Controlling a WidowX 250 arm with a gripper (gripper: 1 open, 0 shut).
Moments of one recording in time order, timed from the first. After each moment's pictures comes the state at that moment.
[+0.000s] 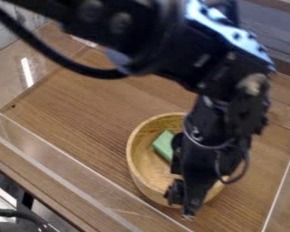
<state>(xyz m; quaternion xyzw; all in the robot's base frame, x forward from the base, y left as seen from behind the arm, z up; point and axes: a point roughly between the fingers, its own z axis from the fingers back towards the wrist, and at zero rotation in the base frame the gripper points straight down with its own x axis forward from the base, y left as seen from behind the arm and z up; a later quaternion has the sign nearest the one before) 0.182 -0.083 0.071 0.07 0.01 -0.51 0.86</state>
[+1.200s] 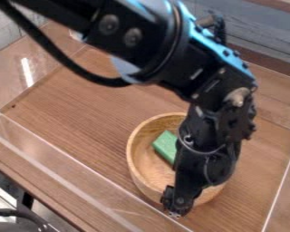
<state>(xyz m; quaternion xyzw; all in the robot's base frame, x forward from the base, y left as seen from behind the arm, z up) 0.193 -0.081 0.049 0.06 0.01 -0.59 0.80</state>
